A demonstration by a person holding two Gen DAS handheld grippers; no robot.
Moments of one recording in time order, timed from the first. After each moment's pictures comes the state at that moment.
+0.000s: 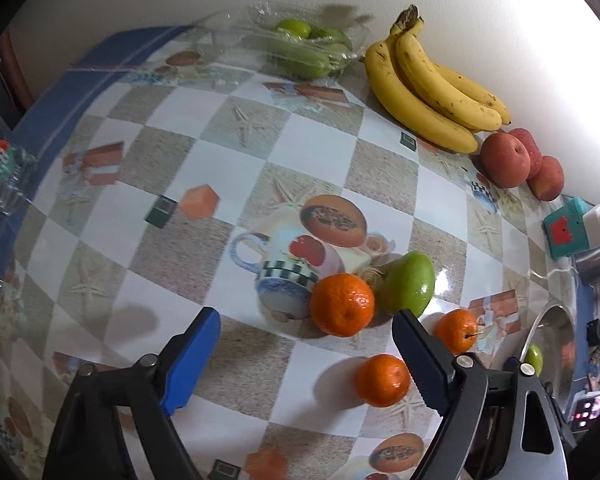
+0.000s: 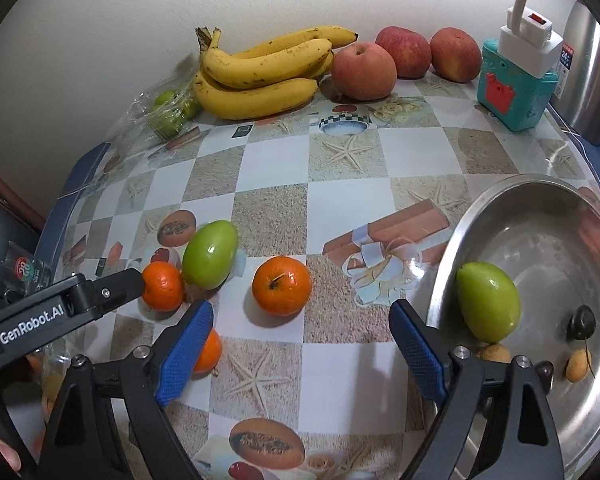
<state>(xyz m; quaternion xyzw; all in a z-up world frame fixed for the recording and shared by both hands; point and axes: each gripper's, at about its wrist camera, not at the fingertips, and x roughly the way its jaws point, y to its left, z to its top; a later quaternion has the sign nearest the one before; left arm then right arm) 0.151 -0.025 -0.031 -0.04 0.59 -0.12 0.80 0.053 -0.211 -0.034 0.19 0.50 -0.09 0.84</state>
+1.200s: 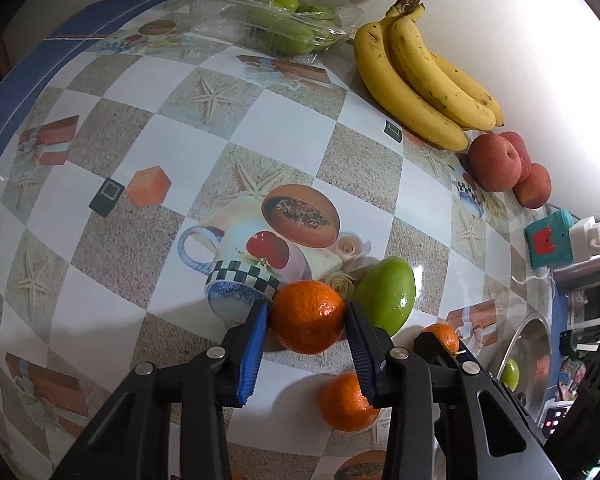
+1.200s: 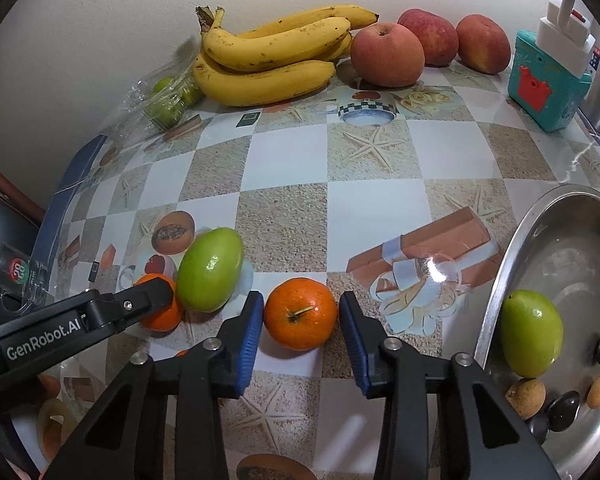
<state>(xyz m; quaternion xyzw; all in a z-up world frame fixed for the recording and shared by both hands) 0.170 -0.046 -0.059 -0.09 0.61 -0.15 0.77 0.083 -0.207 -0.057 0.19 0.51 -0.07 0.83</state>
